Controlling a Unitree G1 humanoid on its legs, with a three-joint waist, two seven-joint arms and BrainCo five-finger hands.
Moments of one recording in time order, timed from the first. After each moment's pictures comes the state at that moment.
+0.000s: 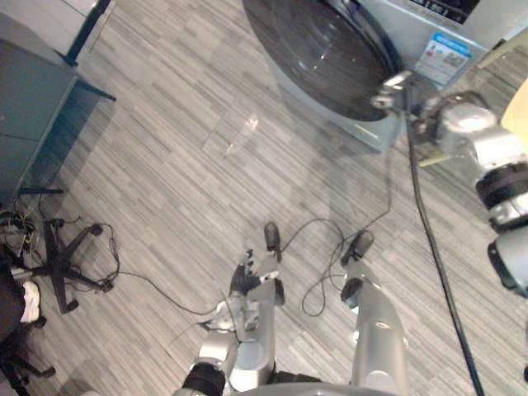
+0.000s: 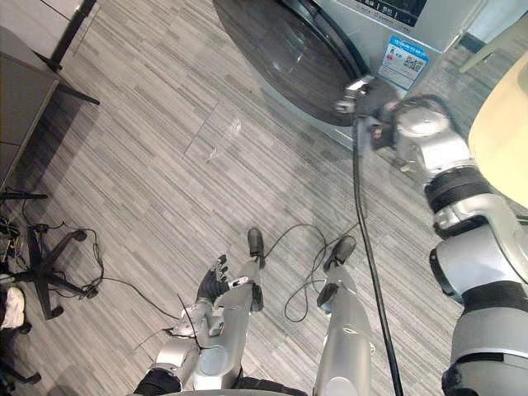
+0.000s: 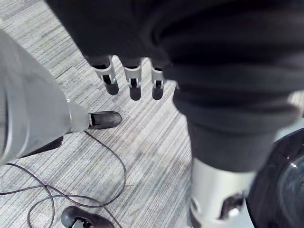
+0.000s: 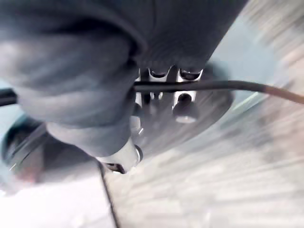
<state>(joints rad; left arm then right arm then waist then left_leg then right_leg) -0.02 -0.03 -0.19 0.54 -0.13 -0.10 0.13 -1.22 -0.73 0.65 0.73 0.75 0.09 0.25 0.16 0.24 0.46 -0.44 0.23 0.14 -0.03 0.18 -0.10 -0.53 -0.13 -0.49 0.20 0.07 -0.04</state>
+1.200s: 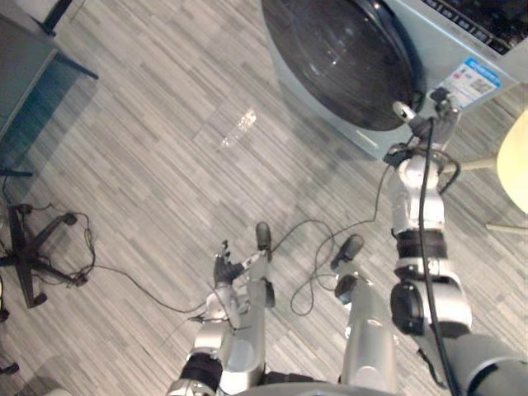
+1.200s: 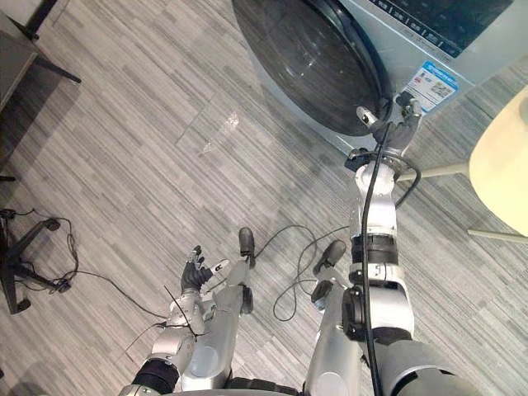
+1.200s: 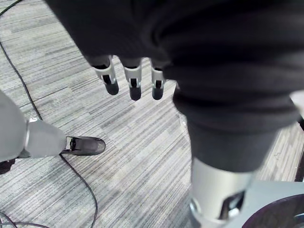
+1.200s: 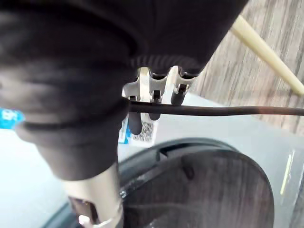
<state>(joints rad) -0.06 -0.05 -0.08 0.51 -0.19 -0.12 0.31 -0.77 -0.16 -0.28 0.36 0.00 0.06 -0.56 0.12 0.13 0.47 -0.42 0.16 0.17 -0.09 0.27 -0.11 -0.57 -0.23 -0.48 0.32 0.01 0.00</state>
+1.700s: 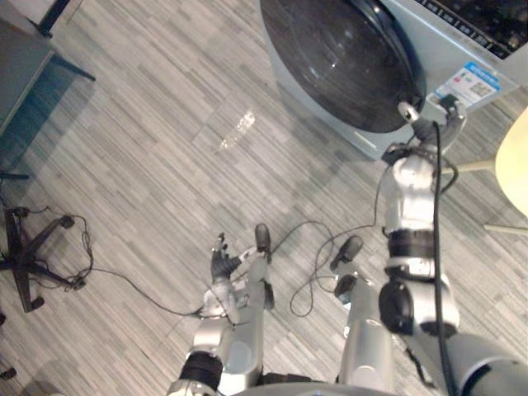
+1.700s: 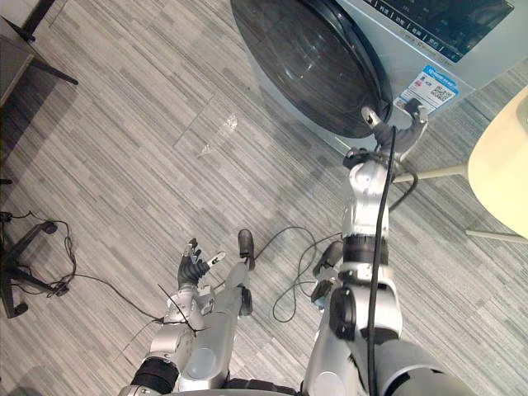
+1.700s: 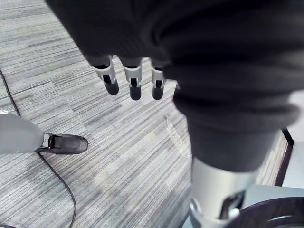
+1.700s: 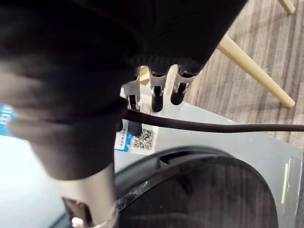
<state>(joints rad) -0.06 -0.05 -0.07 0.46 -0.19 -0.13 0.31 -0.91 -0.15 -0.34 0.51 0.04 0.09 -0.61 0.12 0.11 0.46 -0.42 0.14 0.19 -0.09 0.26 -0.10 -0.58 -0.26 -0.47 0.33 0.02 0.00</state>
